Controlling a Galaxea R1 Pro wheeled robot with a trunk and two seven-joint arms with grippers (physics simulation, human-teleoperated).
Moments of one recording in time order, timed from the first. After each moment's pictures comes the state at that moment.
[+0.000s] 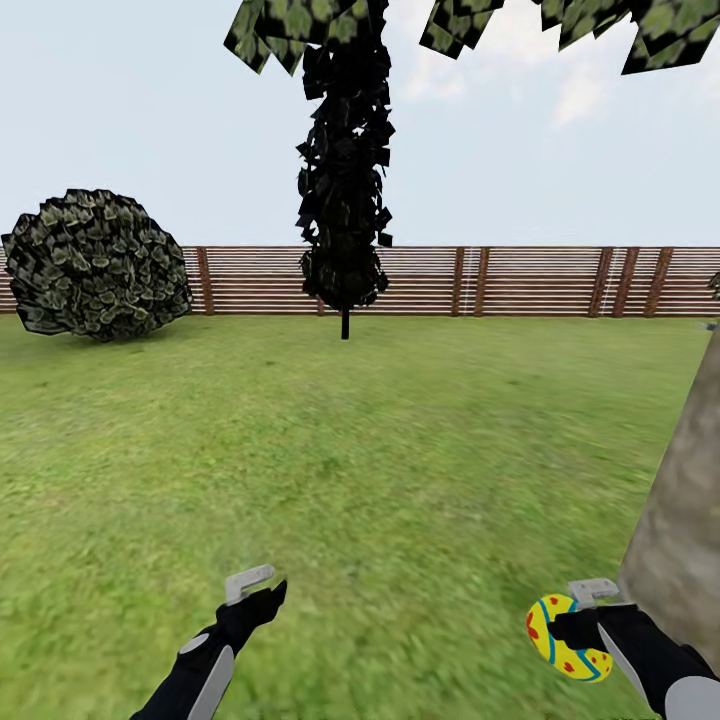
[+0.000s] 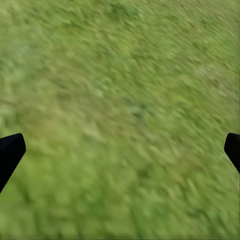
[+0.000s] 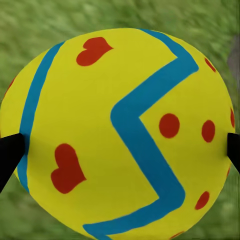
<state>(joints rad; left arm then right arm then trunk) -0.35 -0.06 0.05 -0.75 0.26 0.12 -0.03 -0.57 -0.31 0.02 -0.41 0.07 0.39 0.18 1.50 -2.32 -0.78</state>
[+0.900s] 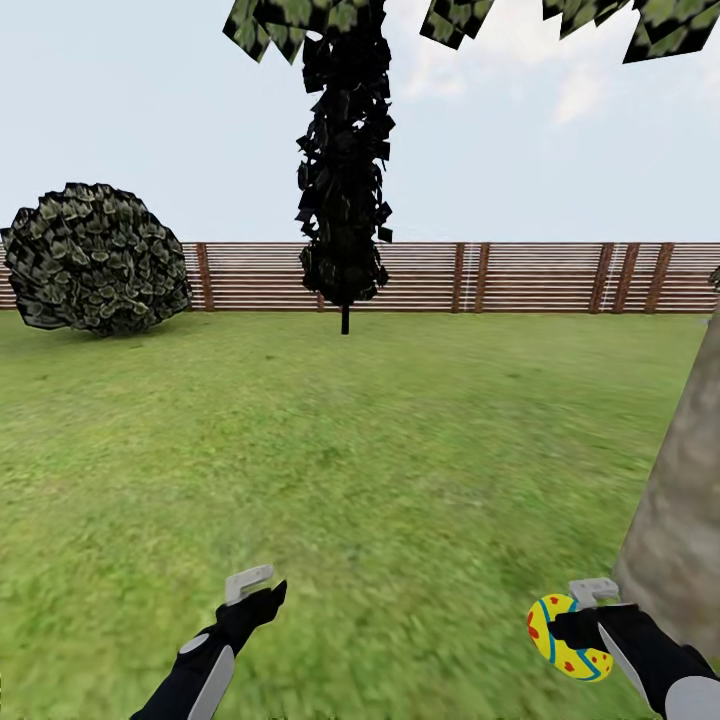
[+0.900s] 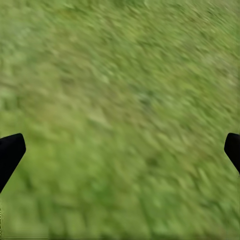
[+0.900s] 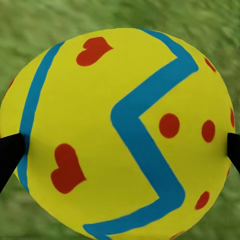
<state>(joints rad) -0.35 -0.06 0.05 -0.75 0.26 0.12 -0.03 -0.57 -0.31 0.02 -0.41 0.07 0.38 0.18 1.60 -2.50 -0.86</state>
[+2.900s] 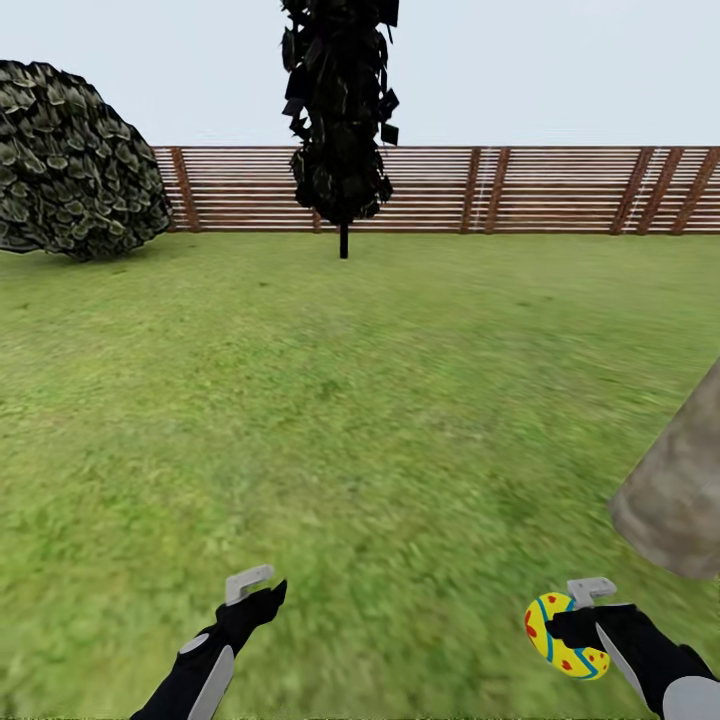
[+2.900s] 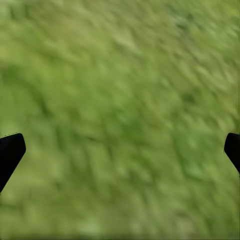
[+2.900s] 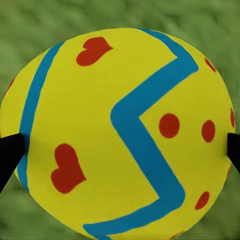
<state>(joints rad) -0.35 -0.06 0.05 -0.75 0.26 0.12 -0.03 -0.57 -0.31 0.02 -0.41 0.07 0.38 0.18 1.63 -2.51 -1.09</state>
